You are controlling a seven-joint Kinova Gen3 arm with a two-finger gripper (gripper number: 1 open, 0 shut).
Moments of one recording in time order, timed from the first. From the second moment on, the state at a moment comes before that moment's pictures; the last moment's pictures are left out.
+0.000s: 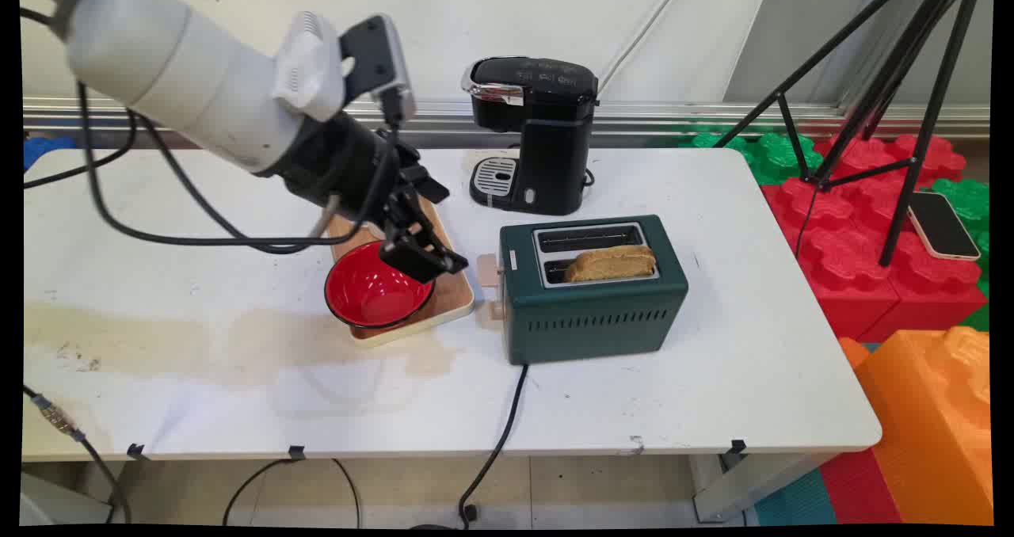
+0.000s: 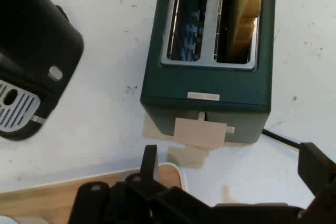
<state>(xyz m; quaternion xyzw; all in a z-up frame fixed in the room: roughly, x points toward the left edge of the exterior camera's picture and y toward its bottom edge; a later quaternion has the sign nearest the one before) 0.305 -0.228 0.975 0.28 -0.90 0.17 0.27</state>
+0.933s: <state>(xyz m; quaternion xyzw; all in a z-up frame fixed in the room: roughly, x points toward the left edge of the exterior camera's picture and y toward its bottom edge) 0.282 -0.273 0.945 0.27 -0.92 0.15 0.24</state>
